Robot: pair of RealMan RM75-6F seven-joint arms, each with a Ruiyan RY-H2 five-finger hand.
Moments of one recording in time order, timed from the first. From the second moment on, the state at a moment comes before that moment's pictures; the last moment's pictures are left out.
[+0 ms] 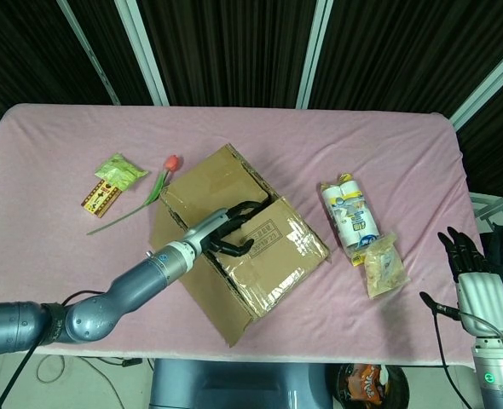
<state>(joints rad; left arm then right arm) -1.14 -1.18 -0.42 -1.94 0.23 0.57 -0.25 0.11 -1.16 0.09 -1.65 -1.51 1.55 -0.01</state>
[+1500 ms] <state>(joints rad) -1.10 -1.26 -0.51 -2.13 0.63 0.55 -0.44 0.10 -1.16 0.10 -1.67 -1.50 1.53 0.01</state>
